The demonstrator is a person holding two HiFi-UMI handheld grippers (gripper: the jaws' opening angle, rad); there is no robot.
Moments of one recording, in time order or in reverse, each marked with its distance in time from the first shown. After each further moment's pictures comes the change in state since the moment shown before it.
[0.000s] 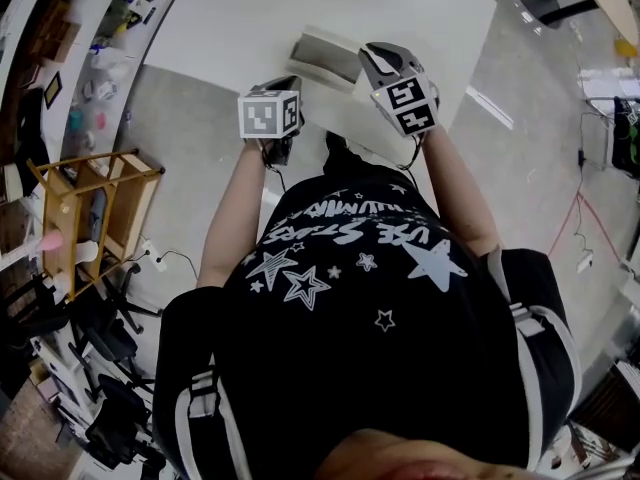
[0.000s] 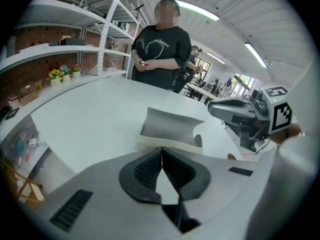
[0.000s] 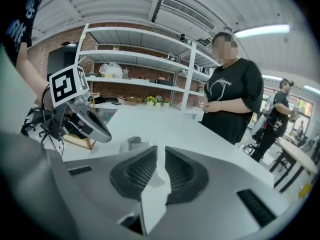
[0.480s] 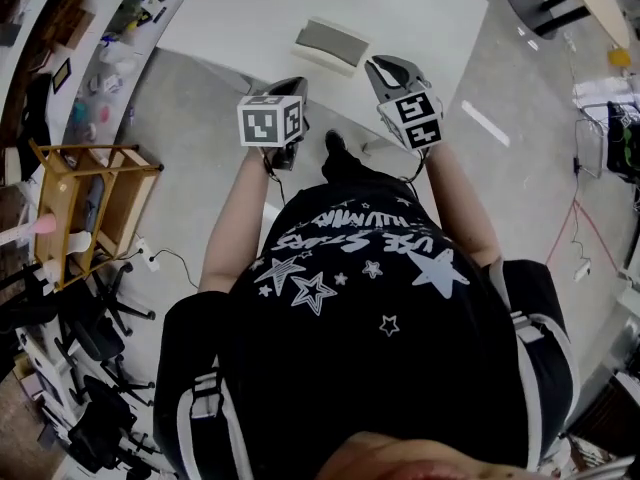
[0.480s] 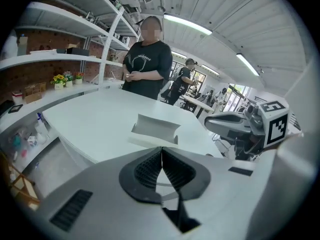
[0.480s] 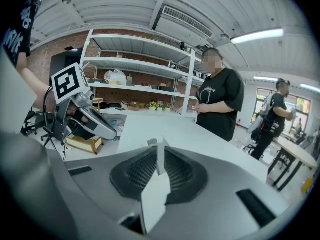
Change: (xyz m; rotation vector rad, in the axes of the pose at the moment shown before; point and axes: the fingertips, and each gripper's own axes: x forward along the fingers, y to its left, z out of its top) left arm -0.072 -0.042 -0.015 -0.008 -0.138 -0.036; right arm -0.073 0.049 0.000 0.006 -0.045 -0.012
